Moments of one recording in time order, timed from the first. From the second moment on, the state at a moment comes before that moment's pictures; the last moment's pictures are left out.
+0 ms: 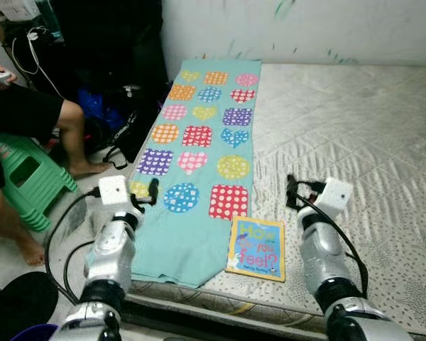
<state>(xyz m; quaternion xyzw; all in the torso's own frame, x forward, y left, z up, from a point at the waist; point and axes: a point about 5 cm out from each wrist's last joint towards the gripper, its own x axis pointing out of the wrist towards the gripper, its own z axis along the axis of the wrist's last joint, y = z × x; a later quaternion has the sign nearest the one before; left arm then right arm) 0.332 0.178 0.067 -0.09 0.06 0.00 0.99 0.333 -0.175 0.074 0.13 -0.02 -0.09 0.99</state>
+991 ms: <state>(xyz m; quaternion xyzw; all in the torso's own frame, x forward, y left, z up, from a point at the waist) 0.331 0.173 0.051 -0.10 0.10 0.01 0.99 0.331 -0.174 0.062 -0.08 0.03 0.04 1.00</state>
